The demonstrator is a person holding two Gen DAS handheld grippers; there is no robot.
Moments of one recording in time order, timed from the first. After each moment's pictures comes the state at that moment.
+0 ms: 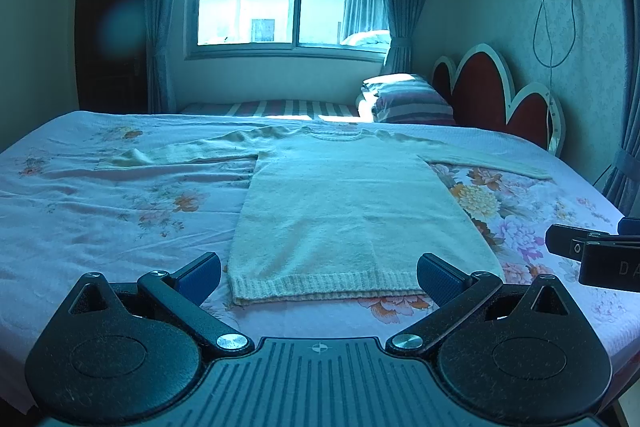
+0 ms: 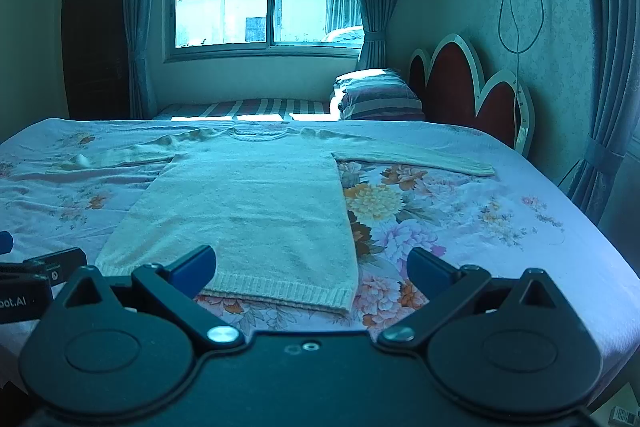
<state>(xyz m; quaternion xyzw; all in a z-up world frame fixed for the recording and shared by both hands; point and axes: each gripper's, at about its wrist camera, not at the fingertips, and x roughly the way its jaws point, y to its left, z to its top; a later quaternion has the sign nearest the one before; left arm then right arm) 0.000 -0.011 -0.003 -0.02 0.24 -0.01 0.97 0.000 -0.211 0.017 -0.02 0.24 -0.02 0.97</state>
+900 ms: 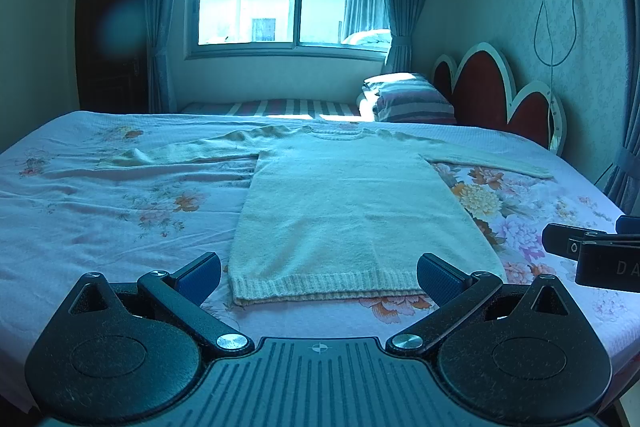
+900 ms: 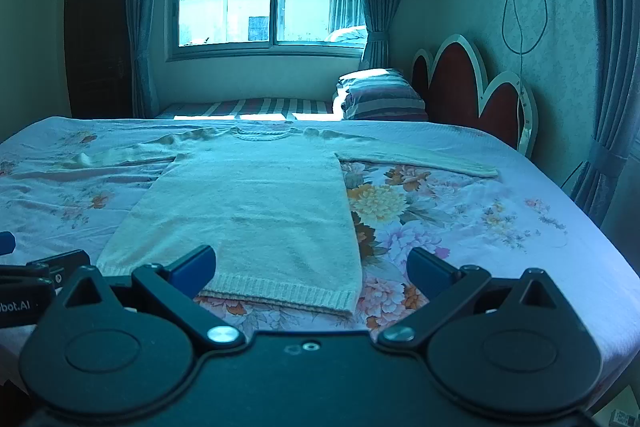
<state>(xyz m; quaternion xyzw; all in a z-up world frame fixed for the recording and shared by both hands) 0.001 -0.010 -0.003 -0.02 0.24 -0.01 0.97 0.003 -0.209 0.016 -0.02 0.24 -0.02 0.97</state>
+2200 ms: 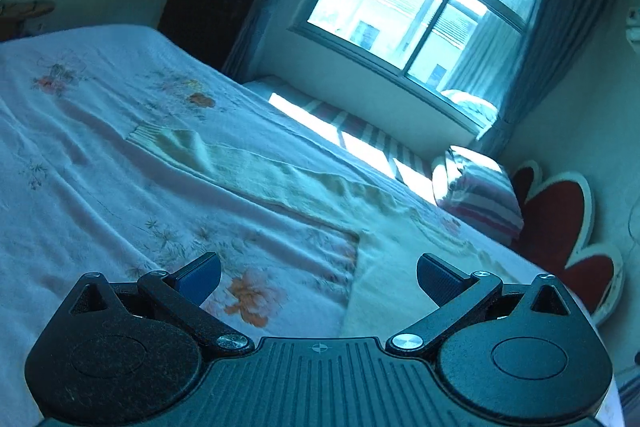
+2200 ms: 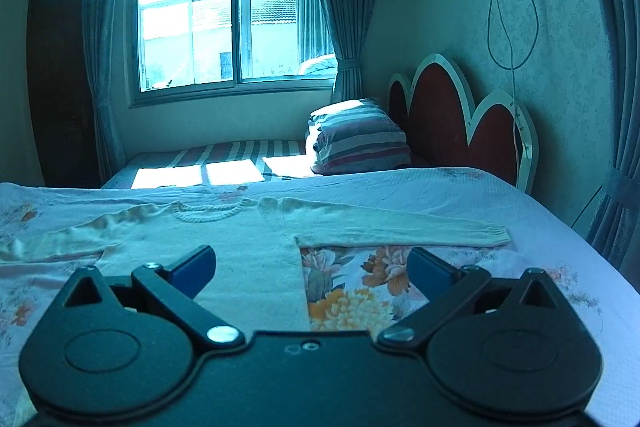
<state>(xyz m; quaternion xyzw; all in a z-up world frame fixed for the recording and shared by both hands) 0.230 0.185 -0.019 -0.27 0.22 0.10 0.93 0.197 -0.280 0.036 0.02 0.19 -0.05 0.98</state>
